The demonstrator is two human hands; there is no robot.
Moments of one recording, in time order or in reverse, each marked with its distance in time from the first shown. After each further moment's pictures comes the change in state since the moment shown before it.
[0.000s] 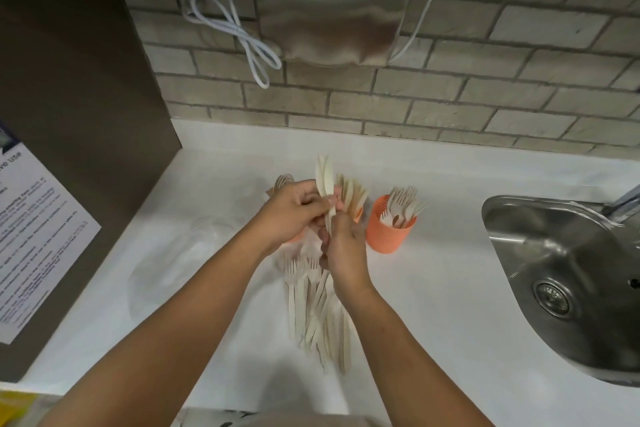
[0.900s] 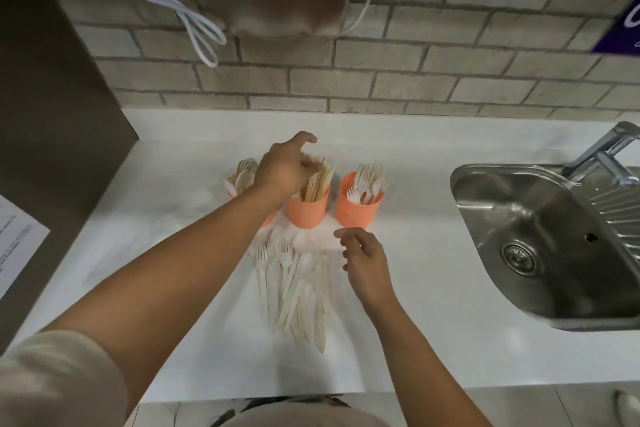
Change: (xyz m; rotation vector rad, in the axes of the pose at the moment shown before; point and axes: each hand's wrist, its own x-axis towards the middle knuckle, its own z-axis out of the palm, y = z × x) left_hand 0.104 -0.028 0.027 0.789 0.250 0.104; right_hand -0.006 0.056 -0.091 -0.290 0.135 -0.016
